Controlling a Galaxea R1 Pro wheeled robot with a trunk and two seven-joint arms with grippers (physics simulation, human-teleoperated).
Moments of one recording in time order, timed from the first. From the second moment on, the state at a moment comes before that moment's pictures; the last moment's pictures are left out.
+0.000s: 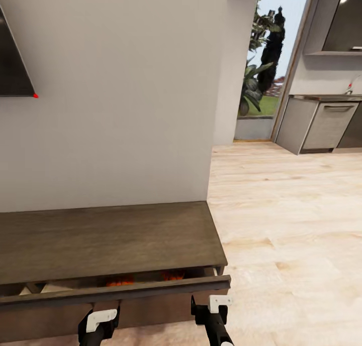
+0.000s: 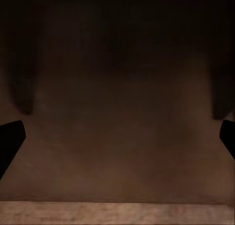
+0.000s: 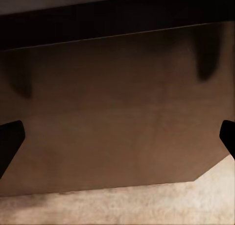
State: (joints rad) left arm -0.21 0.09 -0.15 -0.52 0.23 -0.48 0.06; right arm -0.26 0.09 0.55 -0.72 -0.37 -0.21 -0.33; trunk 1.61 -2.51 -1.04
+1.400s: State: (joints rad) left arm -0.21 0.09 -0.15 -0.52 0.23 -0.48 0.05; right arm -0.26 0.09 0.55 -0.72 -0.36 -0.21 -0.33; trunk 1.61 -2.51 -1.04
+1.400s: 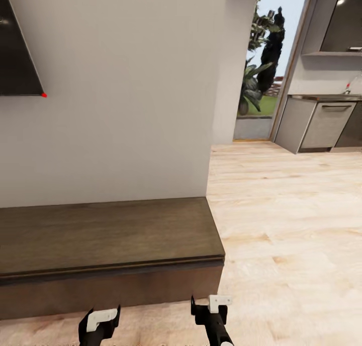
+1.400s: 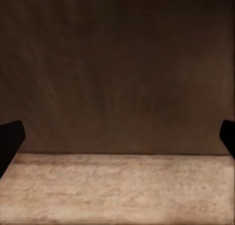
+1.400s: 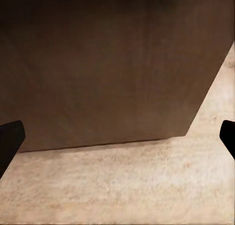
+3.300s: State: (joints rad) left arm -0.09 0.10 0.01 -1.14 0.23 0.53 0.06; right arm -0.29 0.08 0.55 -0.91 -0.35 0.35 -0.20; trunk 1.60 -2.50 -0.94
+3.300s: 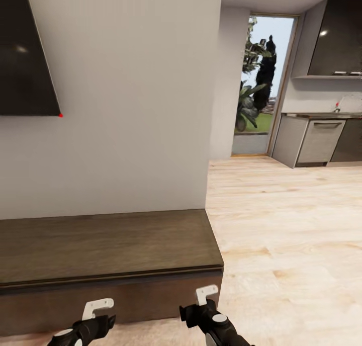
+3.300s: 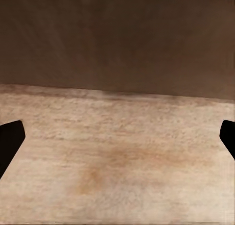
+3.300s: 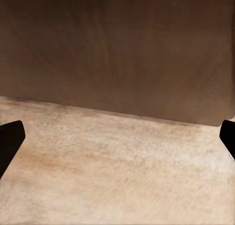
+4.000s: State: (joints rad) left arm -0.09 0.10 0.02 -1.03 0.24 0.61 0.06; right arm -0.29 0.08 0.56 -0.91 -0.35 0.44 -0.20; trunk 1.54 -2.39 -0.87
